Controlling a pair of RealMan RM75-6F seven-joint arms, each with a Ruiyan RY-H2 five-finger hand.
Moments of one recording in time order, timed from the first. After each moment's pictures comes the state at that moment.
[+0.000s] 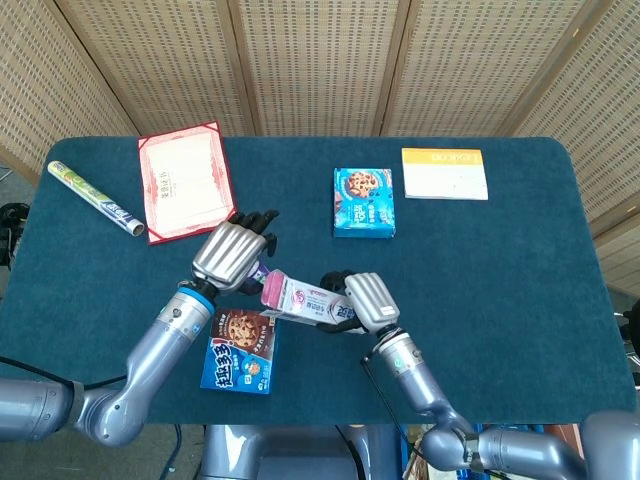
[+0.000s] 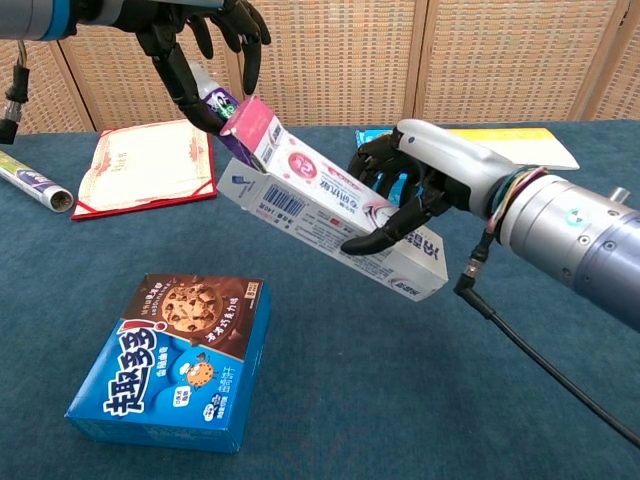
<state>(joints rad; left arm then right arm) -1.19 -1.16 -0.13 -2.08 0.55 1.18 0.72 0.65 -1.72 0.28 -1.59 -1.20 1.08 -0.12</state>
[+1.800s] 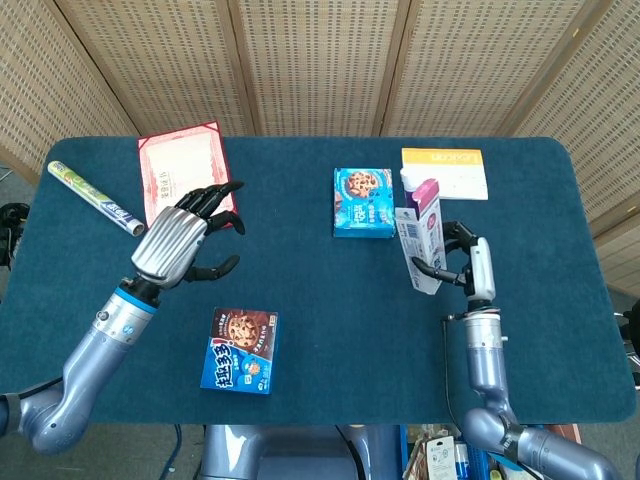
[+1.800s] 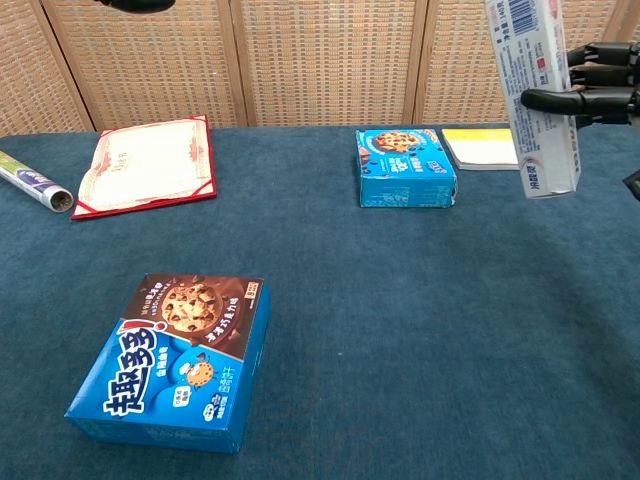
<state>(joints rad) -0.83 -1.07 -0.20 -2.01 1.14 1.21 0.19 0.46 -1.64 0.44 -1.46 -1.16 1.25 0.52</state>
